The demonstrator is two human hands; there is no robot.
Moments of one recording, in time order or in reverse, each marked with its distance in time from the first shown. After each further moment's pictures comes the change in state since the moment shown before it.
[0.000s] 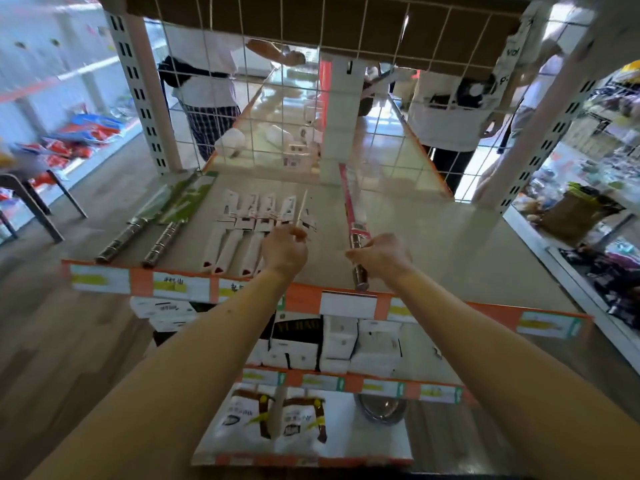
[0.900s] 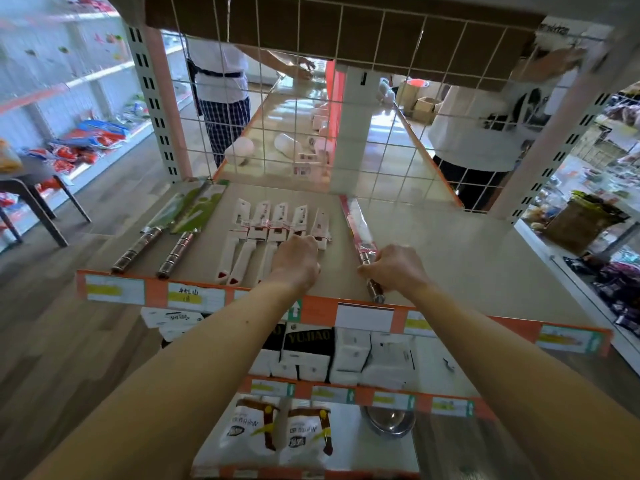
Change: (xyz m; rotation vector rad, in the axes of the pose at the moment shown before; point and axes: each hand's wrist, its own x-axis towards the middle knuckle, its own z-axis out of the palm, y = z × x) left_hand 0.014 -0.004 -0.008 0.596 -0.191 0.237; right_hand 0.007 -0.003 0.006 -0.174 0.021 -0.048
